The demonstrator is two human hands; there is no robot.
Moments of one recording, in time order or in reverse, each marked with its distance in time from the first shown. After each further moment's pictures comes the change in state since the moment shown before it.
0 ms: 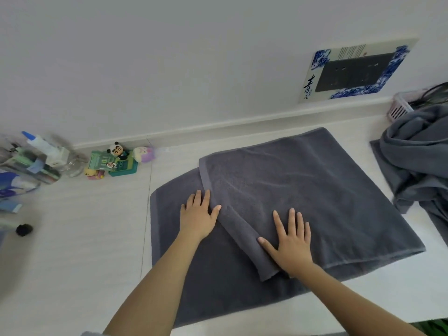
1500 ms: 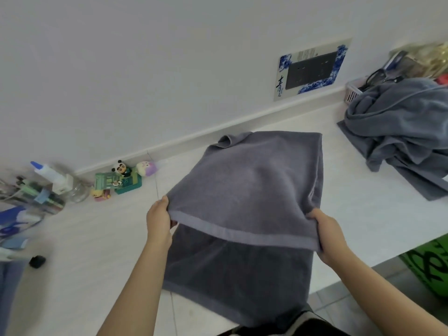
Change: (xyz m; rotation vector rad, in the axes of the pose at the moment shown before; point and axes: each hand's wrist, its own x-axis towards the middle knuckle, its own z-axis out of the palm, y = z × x) left_hand -0.062 -0.083 -0.071 -1.531 0.245 -0.339; right_hand -0.104 -0.035 -0.064 1.588 0.187 0.557
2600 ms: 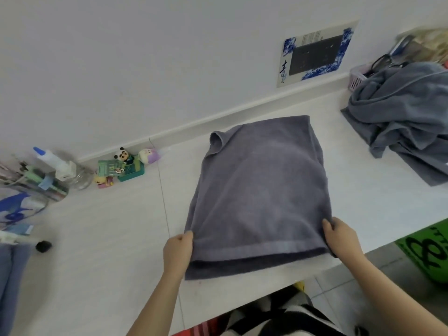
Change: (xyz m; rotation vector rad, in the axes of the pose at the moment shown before) left_hand -0.056 -0.079 -0.037 0.611 -0.031 0.006; right_hand 0.033 0.065 -0.046 -0.880 0.187 -0.247
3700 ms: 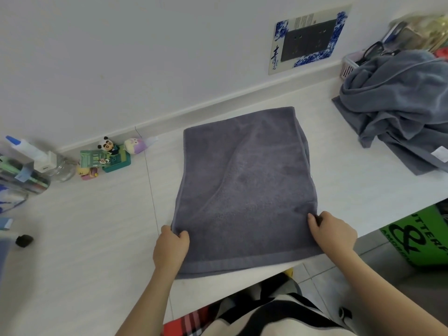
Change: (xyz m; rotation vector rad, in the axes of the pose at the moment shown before) left_hand 0.015 -0.028 0.017 0.410 0.036 0.123; right_hand -0.002 0.012 0.005 -0.543 0.122 0.031
